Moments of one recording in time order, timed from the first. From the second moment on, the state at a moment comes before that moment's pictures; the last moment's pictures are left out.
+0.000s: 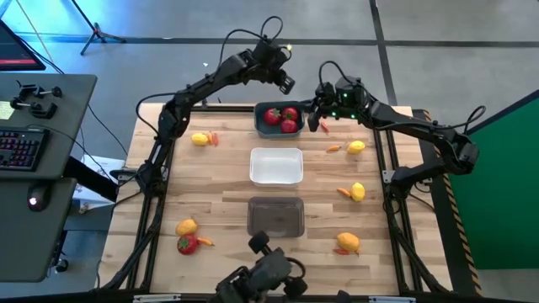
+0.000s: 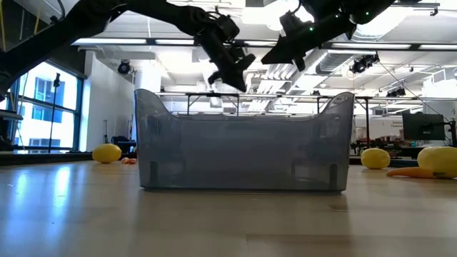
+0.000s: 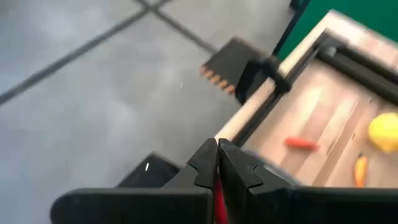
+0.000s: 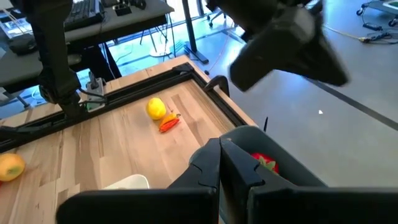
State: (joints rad) left arm 0.64 2.26 2.31 -0.73 -0.04 -0.08; right arm -0.59 1.35 1.05 -0.04 -0.22 0.07
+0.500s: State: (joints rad) left arm 0.57 2.23 2.04 -0.45 0.00 -0.07; right arm -0.59 1.35 1.05 -0.02 -0.22 0.07
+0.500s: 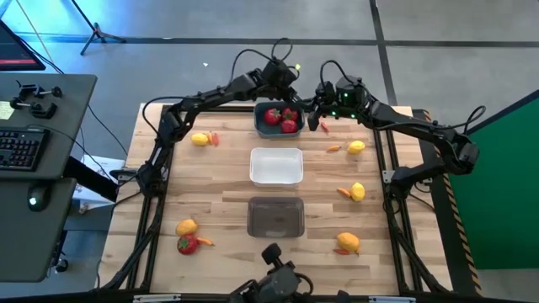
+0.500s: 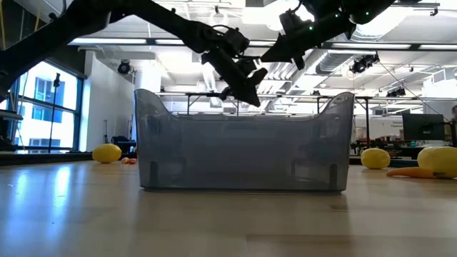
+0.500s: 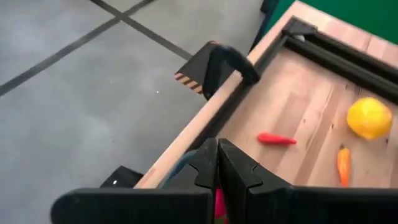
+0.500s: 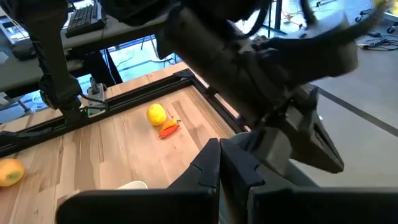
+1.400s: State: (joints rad) left arm 0.29 1.43 1.44 -0.83 -0.08 -0.26; right arm -0.59 1.35 1.05 -0.03 -0.38 -0.05
